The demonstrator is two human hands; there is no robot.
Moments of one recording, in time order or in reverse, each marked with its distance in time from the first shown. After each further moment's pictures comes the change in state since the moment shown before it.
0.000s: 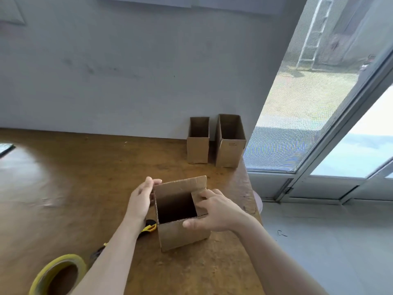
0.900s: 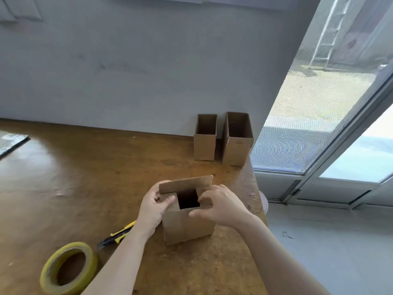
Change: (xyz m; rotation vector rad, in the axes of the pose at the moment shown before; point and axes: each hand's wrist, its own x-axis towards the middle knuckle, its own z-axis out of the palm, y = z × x) left_hand -0.011 -0.034 0.006 0.022 -0.090 0.171; right_hand 0.007 0.001 0.005 0.084 0.161 0.006
